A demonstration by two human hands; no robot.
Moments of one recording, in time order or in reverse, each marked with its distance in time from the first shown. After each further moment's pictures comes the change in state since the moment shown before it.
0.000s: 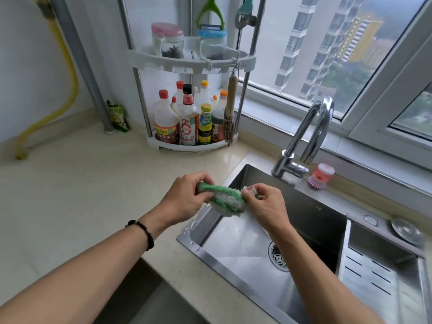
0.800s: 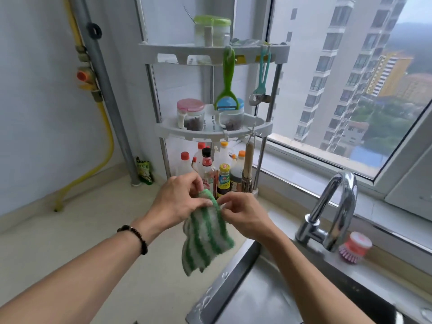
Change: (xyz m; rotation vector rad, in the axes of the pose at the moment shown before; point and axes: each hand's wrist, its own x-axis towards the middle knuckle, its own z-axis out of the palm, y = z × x) left_hand 0.077 0.063 -0.106 0.351 0.312 0.080; right_hand 0.098 -0.124 0.029 -0.123 -0.442 -0.414
